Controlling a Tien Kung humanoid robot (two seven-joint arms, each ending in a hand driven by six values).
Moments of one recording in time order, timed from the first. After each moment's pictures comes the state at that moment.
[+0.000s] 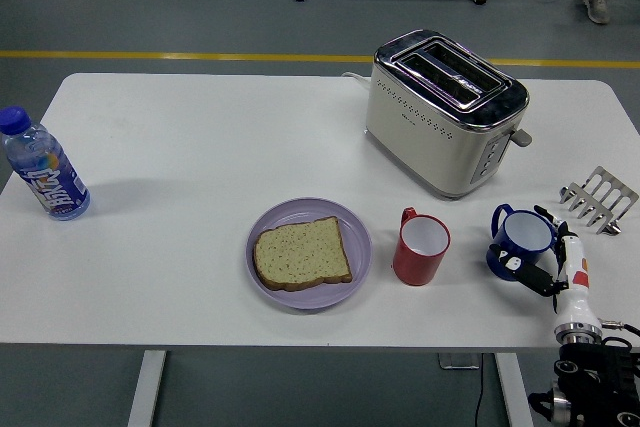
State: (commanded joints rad) left arm -0.19 0.00 -0.30 -0.28 0.15 0.30 0.07; right arm 0.18 -0.17 0.93 0.98 -0.91 -0.65 0.49
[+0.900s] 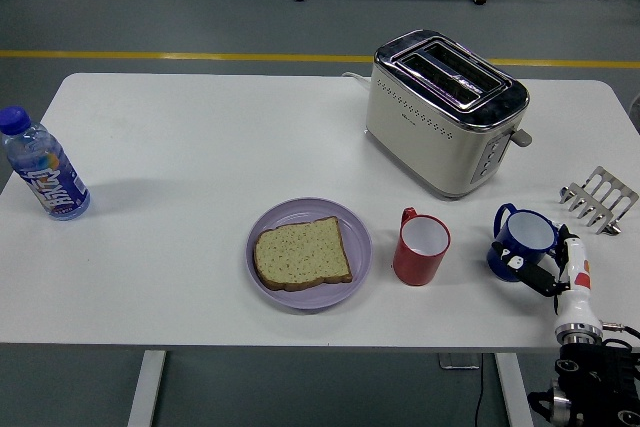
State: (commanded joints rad) left arm -0.19 0.00 -0.30 -0.28 0.15 0.30 0.07; right arm 0.18 -0.17 0.93 0.97 -0.87 -0.65 0.49
